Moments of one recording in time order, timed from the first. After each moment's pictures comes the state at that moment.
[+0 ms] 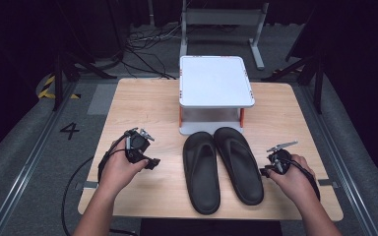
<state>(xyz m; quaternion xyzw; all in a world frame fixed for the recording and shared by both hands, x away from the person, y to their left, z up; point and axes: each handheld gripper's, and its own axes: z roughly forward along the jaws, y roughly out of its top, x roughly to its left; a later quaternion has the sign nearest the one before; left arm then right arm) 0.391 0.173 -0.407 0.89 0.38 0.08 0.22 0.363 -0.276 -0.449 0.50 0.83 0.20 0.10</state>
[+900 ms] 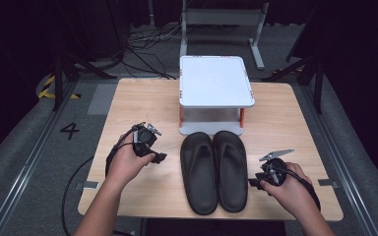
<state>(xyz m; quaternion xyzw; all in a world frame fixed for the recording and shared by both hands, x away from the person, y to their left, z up) 0.408 0.158 -0.406 0.89 0.37 0.08 0.24 0.325 -0.245 -0.421 0.47 0.84 0.25 0.07</state>
